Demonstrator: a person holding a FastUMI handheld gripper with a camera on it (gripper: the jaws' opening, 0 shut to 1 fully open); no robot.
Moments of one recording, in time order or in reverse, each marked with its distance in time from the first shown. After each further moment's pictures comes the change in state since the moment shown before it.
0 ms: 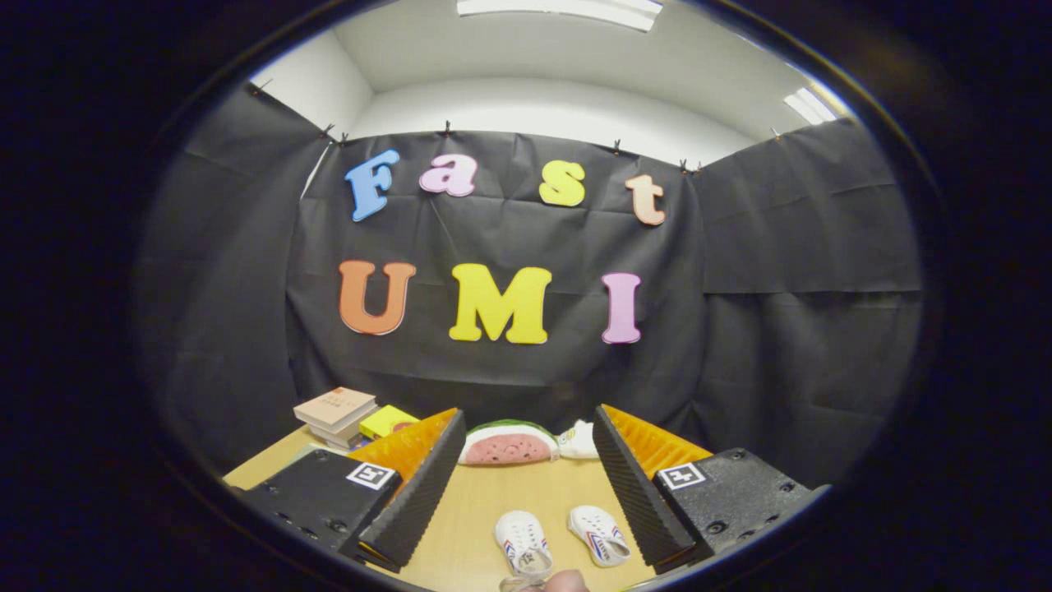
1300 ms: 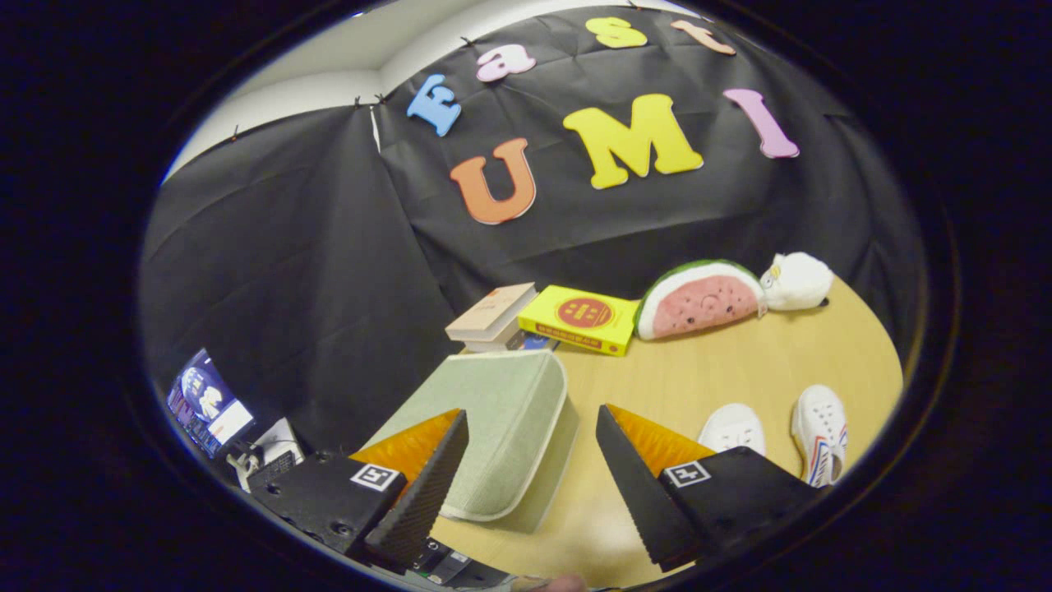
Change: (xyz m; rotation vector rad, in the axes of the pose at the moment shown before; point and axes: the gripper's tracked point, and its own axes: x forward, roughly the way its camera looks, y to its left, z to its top) arm 0.060 0.151 -0.206 0.228 0.518 0.627
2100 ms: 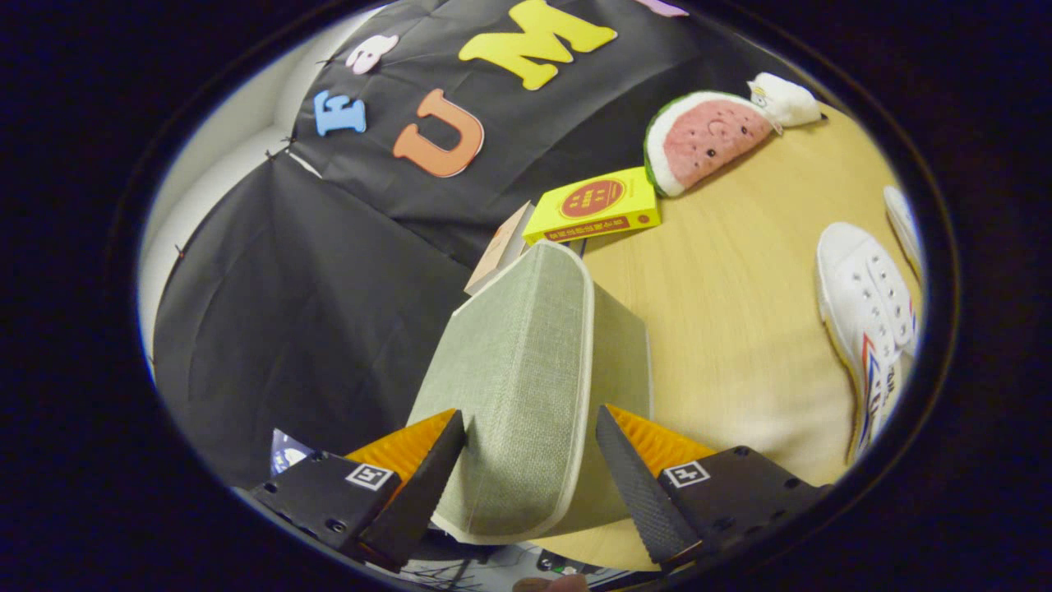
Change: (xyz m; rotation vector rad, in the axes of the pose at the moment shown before) arm 0.072 0.016 -0.055 0.460 0.209 0.250
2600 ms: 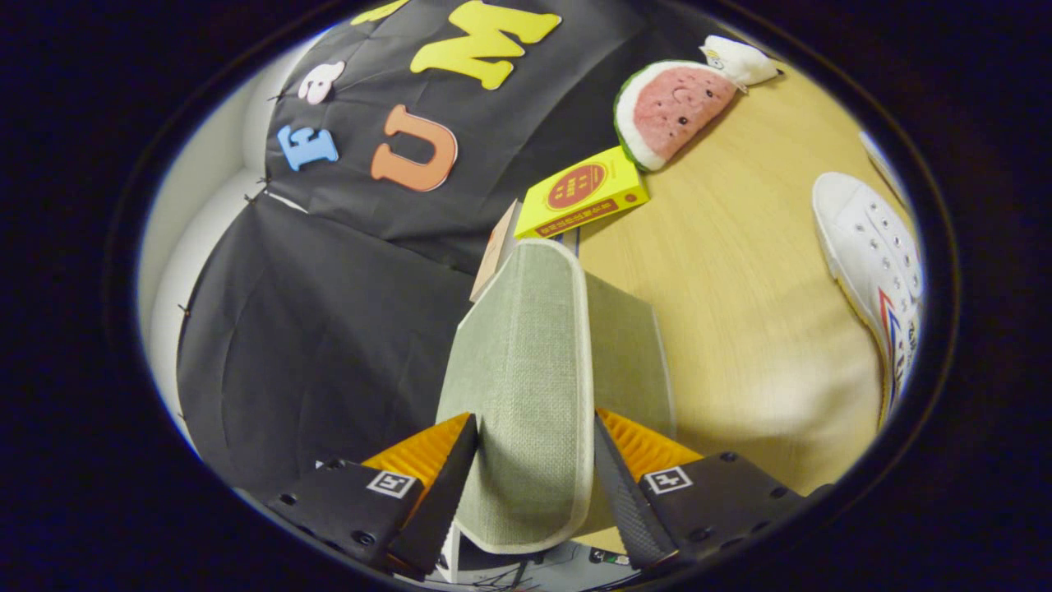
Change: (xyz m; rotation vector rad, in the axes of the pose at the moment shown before) arm -0.015 0.003 0.013 0.141 -0.002 0.042
